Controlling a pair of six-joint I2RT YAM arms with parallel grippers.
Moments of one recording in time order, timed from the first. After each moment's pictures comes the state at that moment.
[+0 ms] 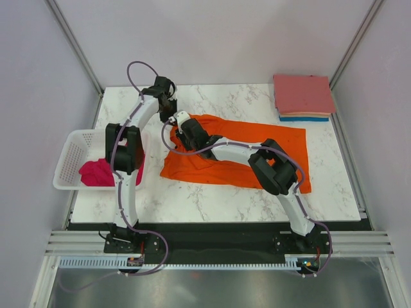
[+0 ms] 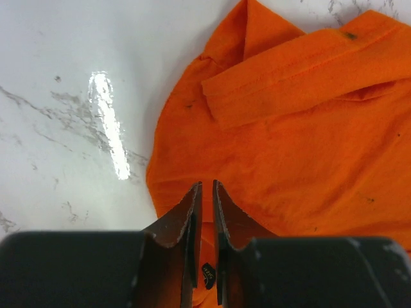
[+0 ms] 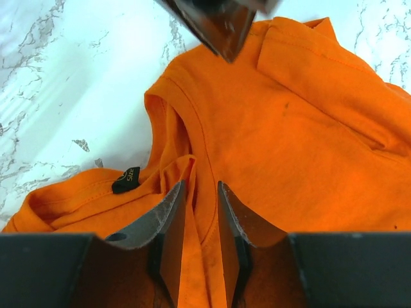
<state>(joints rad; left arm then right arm) -0.20 2.26 1.98 -0.81 0.14 -0.21 0.85 2.23 1.62 0.05 0.21 0.03</state>
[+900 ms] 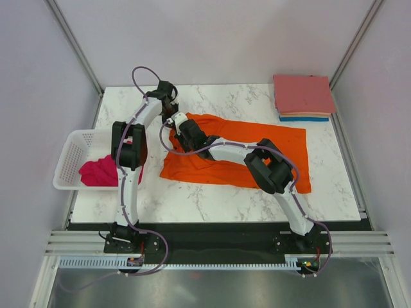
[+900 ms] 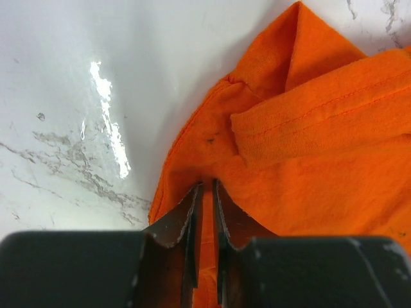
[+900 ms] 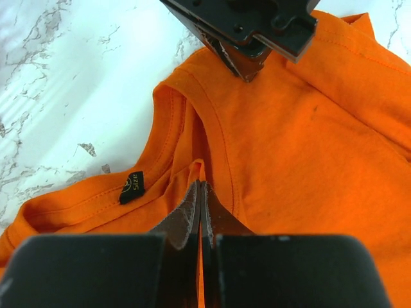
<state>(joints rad) -0.20 2.39 2.04 -0.80 0.14 -0.22 0.85 2.29 1.67 0.05 0.17 0.03</state>
